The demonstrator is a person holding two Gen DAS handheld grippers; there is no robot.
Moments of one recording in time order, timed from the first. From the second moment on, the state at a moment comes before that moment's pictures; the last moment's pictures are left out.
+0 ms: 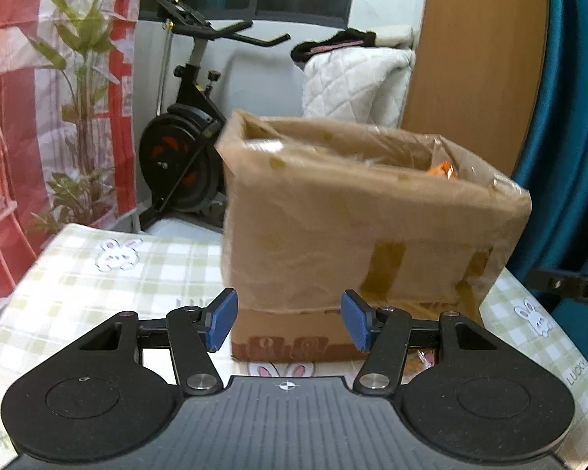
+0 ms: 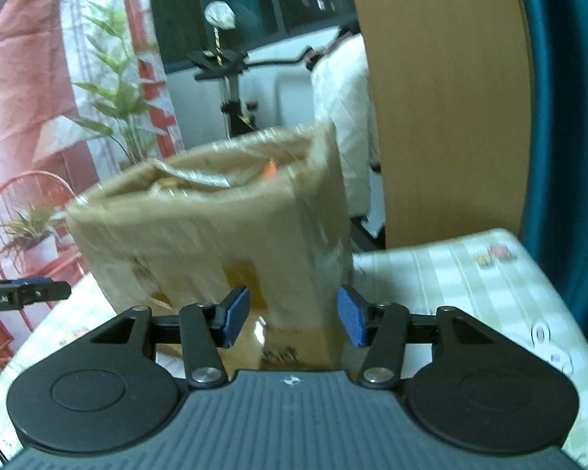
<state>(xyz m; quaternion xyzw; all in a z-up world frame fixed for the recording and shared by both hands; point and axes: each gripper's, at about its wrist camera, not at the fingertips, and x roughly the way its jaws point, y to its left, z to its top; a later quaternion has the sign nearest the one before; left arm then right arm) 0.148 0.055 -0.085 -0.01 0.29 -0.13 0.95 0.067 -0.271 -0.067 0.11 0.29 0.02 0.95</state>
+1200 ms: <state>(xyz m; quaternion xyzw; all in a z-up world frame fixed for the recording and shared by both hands) 0.190 -0.053 -0.183 0.06 0.35 -0.32 0.88 0.101 -0.266 -0.183 0.04 0.41 0.02 0.91</state>
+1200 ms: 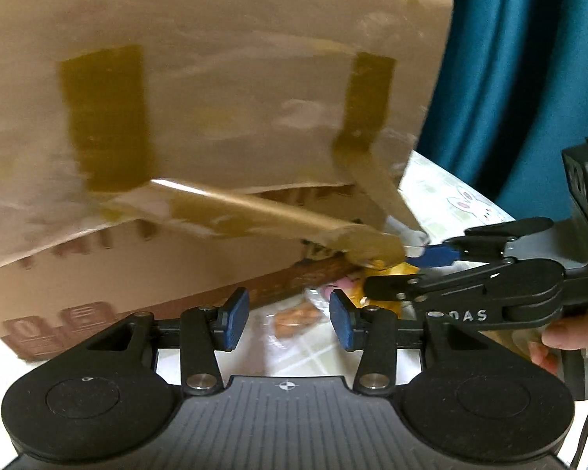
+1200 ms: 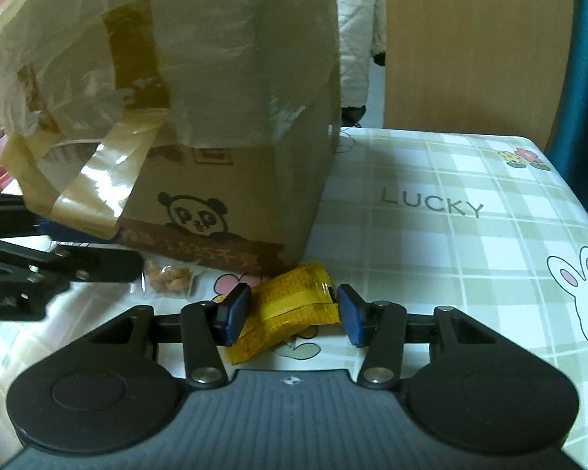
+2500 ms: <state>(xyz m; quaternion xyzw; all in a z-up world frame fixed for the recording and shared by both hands) 0.167 -0.028 -0.205 0.06 0.41 -0.22 0.89 0.099 -0.207 -0.178 0.01 0.44 0.12 0.89</state>
